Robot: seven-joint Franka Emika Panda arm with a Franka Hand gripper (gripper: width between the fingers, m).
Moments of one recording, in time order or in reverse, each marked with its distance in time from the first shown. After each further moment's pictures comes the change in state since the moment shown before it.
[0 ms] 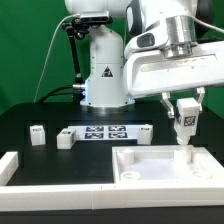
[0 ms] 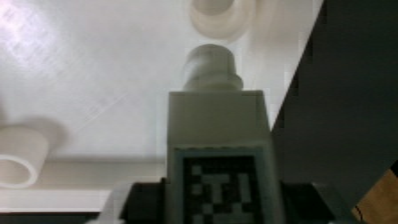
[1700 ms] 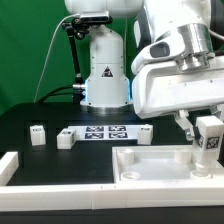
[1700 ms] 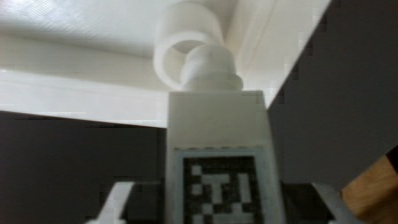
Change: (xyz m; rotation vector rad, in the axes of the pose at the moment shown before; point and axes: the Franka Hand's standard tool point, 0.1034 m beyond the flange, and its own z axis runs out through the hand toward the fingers) arm 0.073 0.011 0.047 0.007 0.107 -0.113
